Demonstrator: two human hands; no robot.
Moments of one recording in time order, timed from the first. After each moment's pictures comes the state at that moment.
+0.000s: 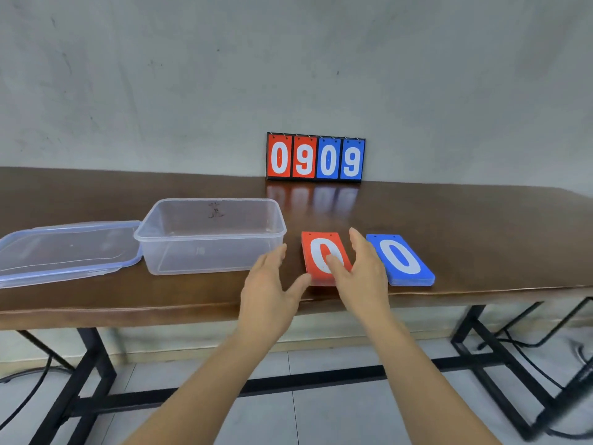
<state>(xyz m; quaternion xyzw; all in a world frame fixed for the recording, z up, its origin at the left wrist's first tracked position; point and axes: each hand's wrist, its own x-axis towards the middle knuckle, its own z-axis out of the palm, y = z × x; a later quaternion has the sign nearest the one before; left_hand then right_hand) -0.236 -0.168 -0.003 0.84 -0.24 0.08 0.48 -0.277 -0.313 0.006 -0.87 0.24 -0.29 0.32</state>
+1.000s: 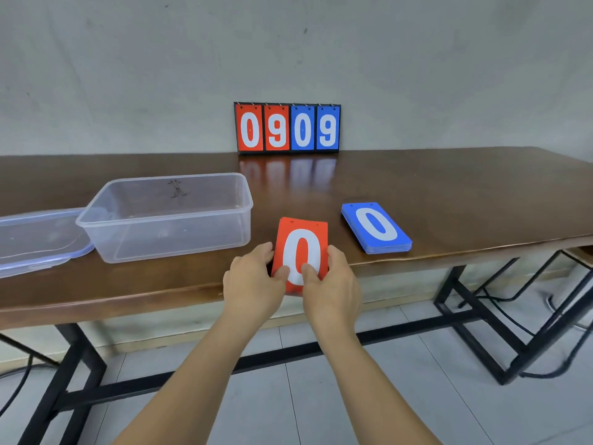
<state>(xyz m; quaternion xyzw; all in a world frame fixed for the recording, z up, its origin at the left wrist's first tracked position) -0.241 -0.195 -0.014 0.89 -0.21 0.00 0.41 -0.297 -0.282 -0.032 -0.80 0.38 -0.28 0.37</state>
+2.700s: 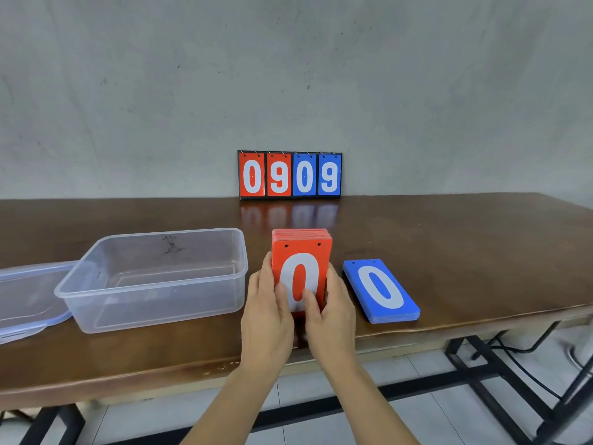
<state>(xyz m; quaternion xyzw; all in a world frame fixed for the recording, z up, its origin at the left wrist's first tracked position) -0.200 -0.249 -0.028 0.79 -0.24 0.11 0.56 -0.245 -0.336 -0.035 -0.81 0.19 -0.38 0.41</state>
